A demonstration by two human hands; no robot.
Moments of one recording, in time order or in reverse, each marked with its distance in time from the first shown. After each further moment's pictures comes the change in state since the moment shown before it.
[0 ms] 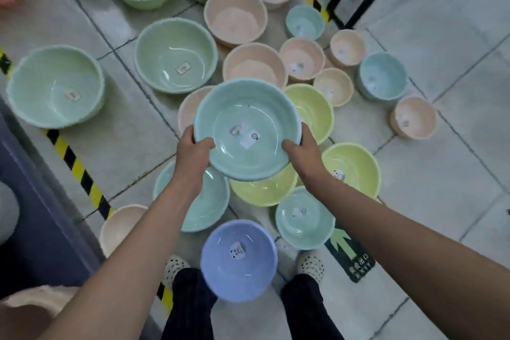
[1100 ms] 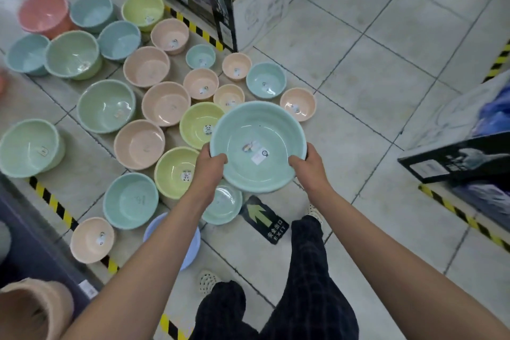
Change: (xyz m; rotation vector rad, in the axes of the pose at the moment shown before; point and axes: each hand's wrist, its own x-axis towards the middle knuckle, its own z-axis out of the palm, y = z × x) left_hand -0.445 0.004 0.405 0.267 -0.220 0.028; right_hand -0.239 0.042 -0.560 0.253 0.162 0.130
